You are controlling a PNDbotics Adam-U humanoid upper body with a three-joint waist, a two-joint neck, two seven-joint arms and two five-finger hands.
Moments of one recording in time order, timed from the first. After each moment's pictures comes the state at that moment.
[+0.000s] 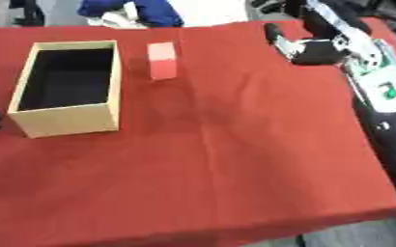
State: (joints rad) left arm -0.13 0.23 0.17 -1.72 0.08 0.01 -0.29; right arm -0.70 -0.55 0.09 -1.33 -0.07 -0.54 0.46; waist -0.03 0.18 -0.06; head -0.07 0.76
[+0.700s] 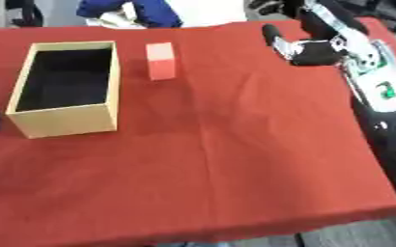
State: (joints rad) left arm -0.13 0.23 0.17 -1.72 0.08 0.01 -0.29; right arm -0.70 -0.55 0.09 -1.33 -0.07 -0.54 0.47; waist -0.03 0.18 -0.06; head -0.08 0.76
